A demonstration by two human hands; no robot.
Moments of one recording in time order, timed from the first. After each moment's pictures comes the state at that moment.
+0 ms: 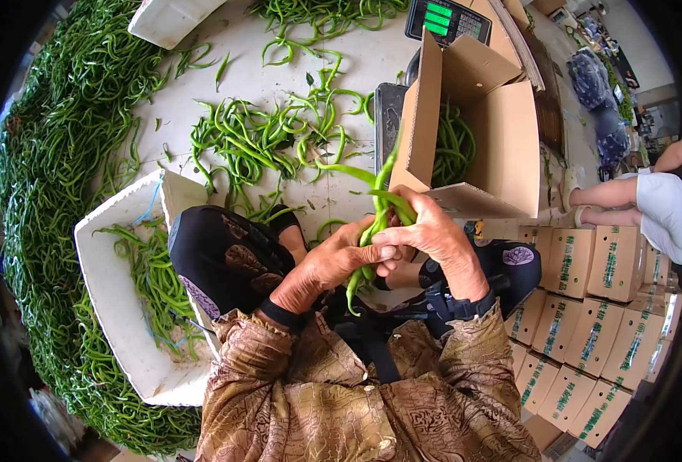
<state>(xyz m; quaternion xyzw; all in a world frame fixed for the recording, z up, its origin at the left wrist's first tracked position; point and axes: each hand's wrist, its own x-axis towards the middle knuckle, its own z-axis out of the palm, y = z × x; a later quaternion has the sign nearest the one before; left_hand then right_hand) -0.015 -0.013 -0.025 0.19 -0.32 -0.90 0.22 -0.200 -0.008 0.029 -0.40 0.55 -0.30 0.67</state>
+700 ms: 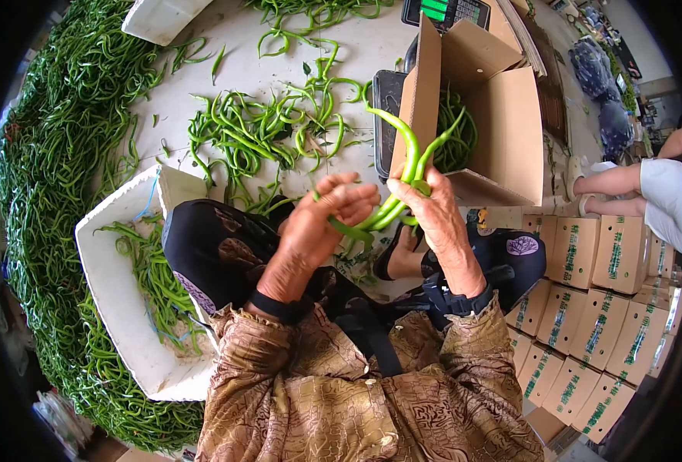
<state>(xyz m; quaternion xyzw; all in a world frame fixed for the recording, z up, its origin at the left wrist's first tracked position) -0.013 -0.030 -0.027 0.31 -0.13 -0.86 0.38 -0.198 -0.007 0.007 -0.45 0.63 -0.42 0.47</state>
